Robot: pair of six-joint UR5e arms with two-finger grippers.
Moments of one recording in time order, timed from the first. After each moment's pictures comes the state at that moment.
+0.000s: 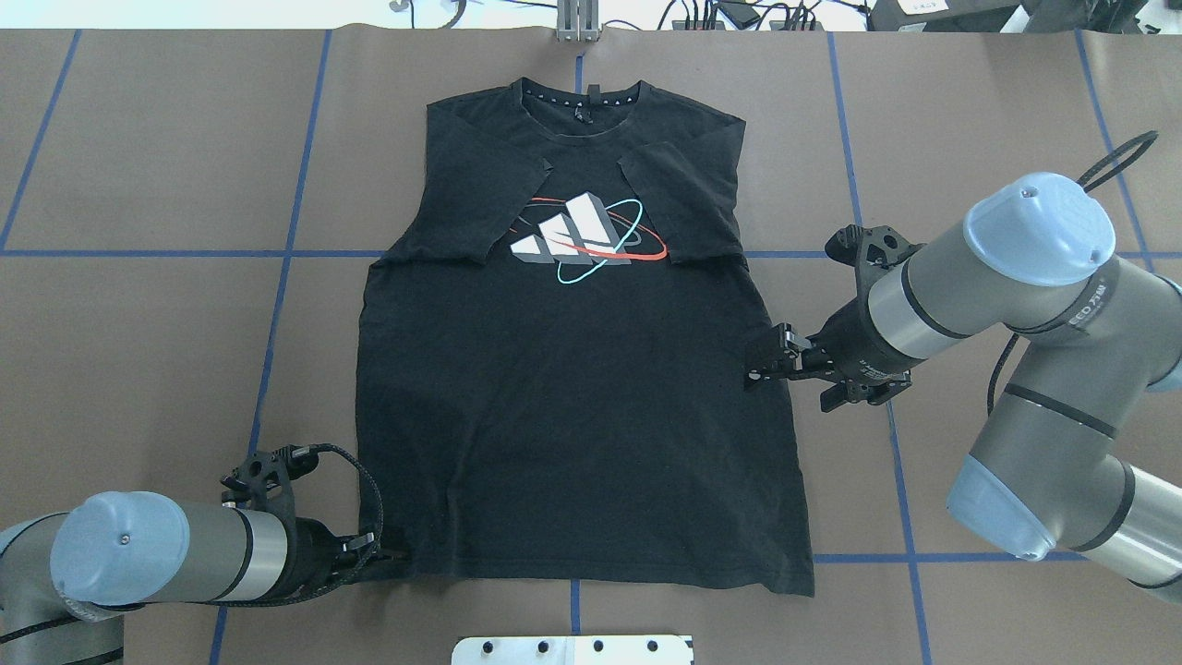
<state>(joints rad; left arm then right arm) -0.21 -1.61 -1.94 -2.31 -1.76 -1.78 0.67 -1.35 1.97 -1.26 2.24 1.37</state>
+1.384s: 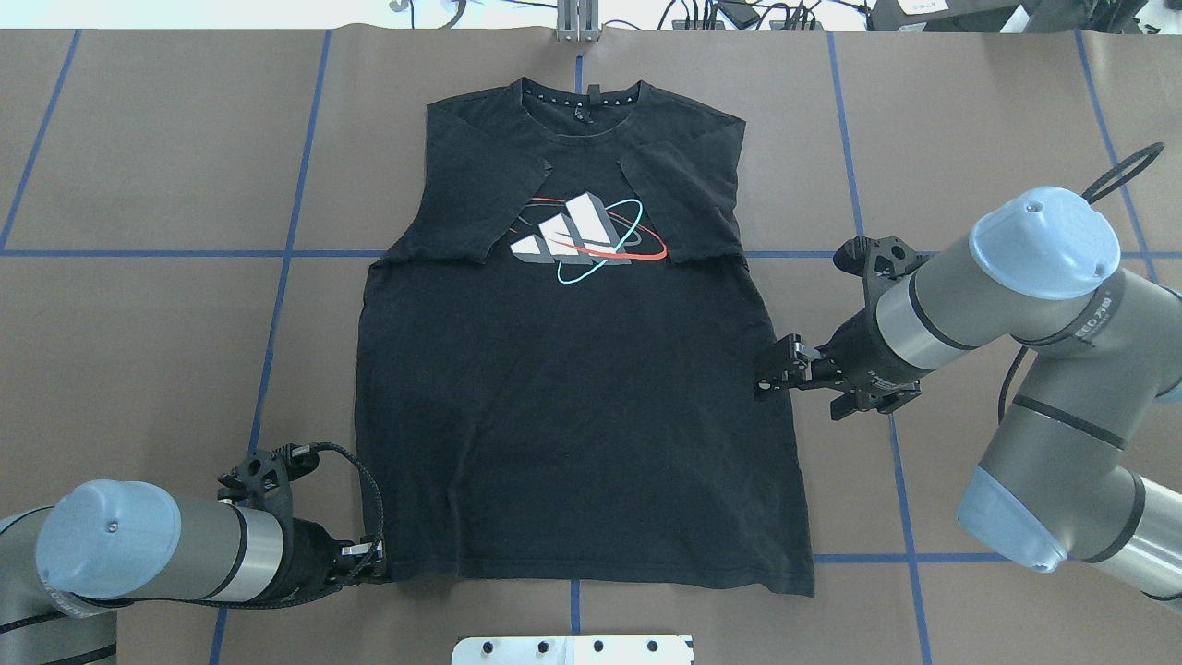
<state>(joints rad) -0.23 -1.61 -1.99 -2.28 -1.83 -1.78 0.65 -1.39 1.98 -1.25 2.22 1.36</state>
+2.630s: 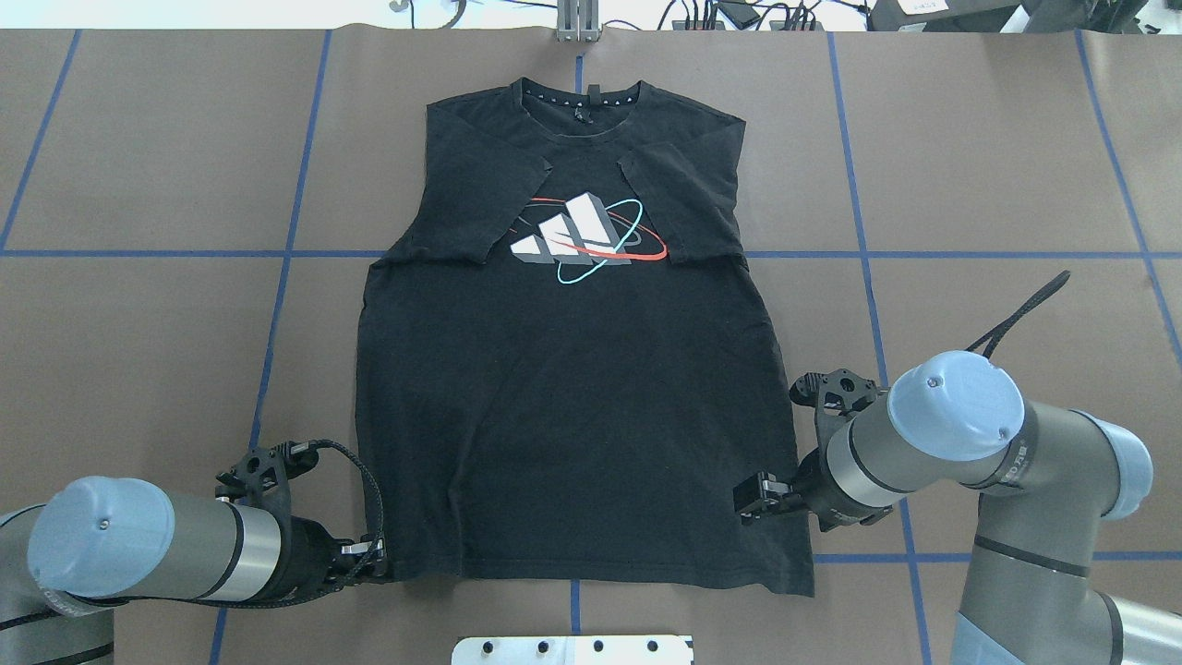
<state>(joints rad) -0.23 -1.61 -2.00 -2.28 -1.84 -1.78 0.36 -1.46 1.99 -1.26 2.06 1.40</state>
